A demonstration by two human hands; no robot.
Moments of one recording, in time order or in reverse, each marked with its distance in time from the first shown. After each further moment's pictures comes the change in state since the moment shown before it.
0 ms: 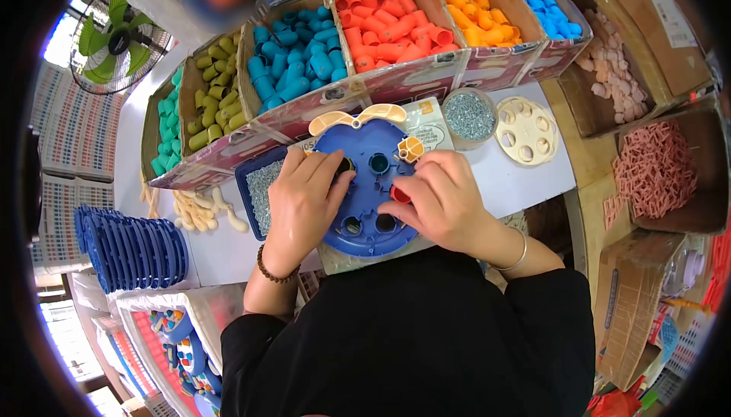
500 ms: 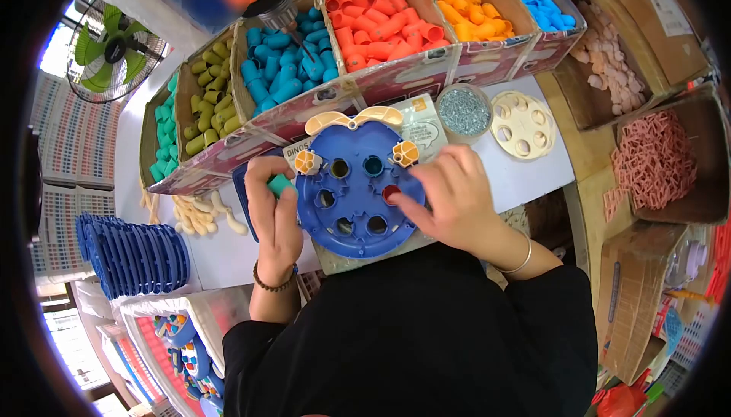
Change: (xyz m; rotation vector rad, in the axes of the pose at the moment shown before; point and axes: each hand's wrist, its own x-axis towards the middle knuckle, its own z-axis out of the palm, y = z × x) left_hand -0.020 -0.006 -0.013 -0.425 0.219 -0.197; right_hand -0.003 -0.002 -0.014 -0.048 -0.006 0.165
